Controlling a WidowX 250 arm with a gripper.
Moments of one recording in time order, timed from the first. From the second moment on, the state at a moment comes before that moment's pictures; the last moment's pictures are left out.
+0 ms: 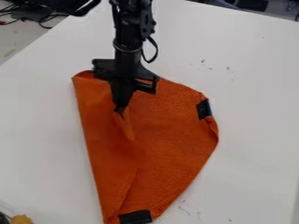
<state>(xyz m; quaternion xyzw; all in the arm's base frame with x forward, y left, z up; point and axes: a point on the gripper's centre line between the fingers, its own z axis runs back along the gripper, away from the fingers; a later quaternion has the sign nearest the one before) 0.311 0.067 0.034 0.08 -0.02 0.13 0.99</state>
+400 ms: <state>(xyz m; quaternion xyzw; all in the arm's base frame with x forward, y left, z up) 0.316 0.066 0.023 0.06 -0.03 0.13 0.99</state>
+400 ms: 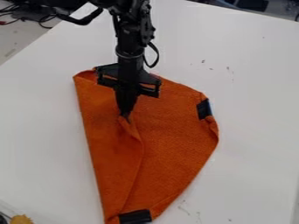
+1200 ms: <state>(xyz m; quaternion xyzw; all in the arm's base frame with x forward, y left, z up) 0.328 0.056 0.028 0.02 -0.03 0.18 0.98</state>
